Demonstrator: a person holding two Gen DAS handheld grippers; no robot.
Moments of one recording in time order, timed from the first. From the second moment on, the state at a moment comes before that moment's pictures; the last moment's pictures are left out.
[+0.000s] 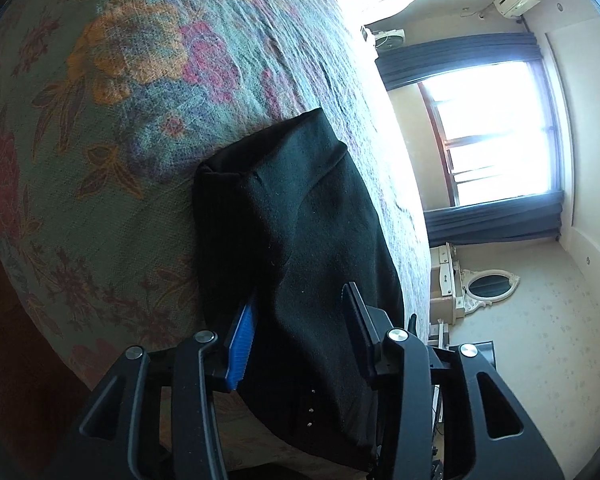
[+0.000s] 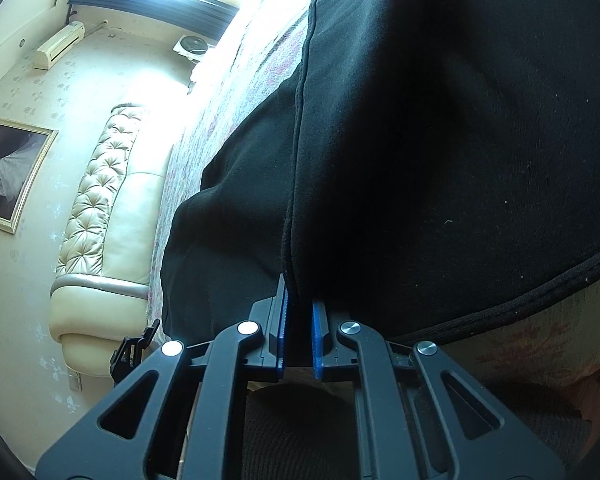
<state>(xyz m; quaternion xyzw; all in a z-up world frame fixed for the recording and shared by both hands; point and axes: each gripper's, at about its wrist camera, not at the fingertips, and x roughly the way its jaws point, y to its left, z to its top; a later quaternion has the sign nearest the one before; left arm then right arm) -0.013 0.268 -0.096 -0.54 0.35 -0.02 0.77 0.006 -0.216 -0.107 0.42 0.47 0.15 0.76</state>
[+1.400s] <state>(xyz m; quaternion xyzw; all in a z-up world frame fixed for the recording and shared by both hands) 0.034 0.138 -0.058 -0.28 0.39 -0.10 0.87 0.111 -0.482 0.003 0.26 0.44 0.00 0.86</state>
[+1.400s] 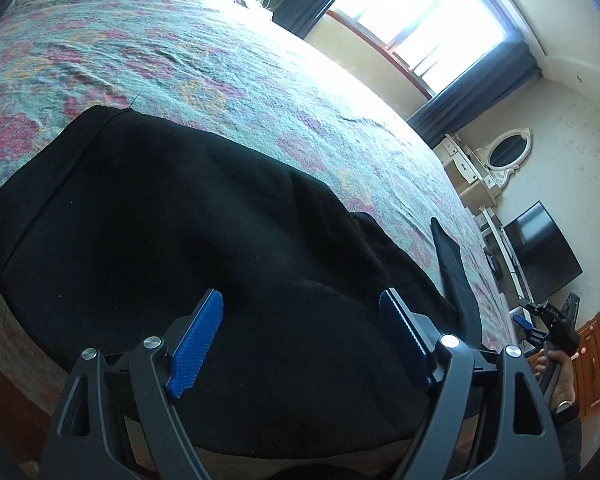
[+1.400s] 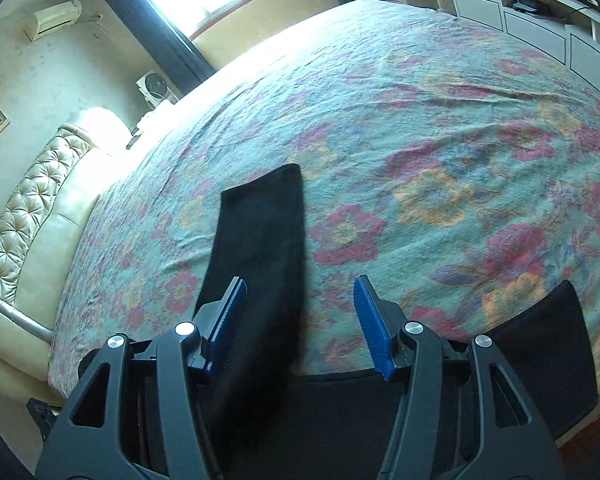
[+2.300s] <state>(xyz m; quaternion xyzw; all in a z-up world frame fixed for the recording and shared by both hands) 0.040 0.117 -0.068 -0.25 0.38 -0.04 0.89 0.066 -0.573 -0.016 0.18 0.42 -0.16 0.88</state>
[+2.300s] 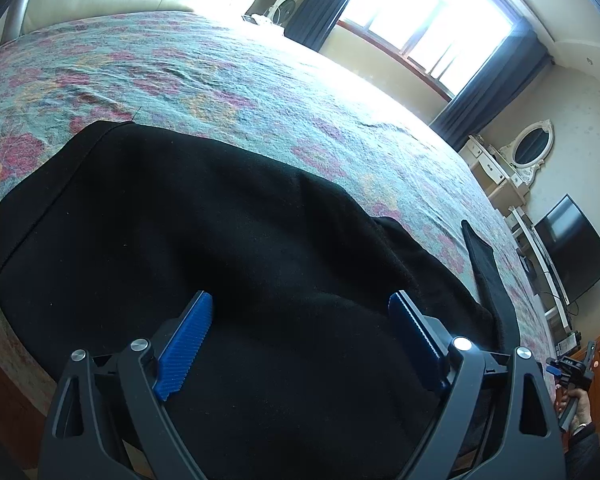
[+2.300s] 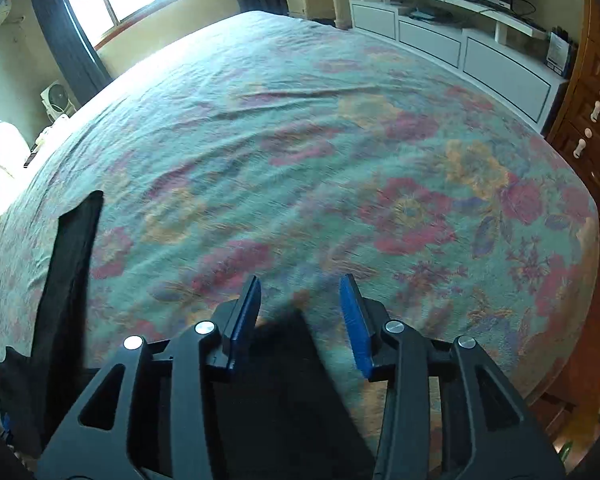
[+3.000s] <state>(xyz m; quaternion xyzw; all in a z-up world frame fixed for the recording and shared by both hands) 0.039 0.119 -0.073 -0.26 0.36 -0.04 0.89 0.363 -0.257 -0.082 -0.05 0.53 -0.07 0.84</state>
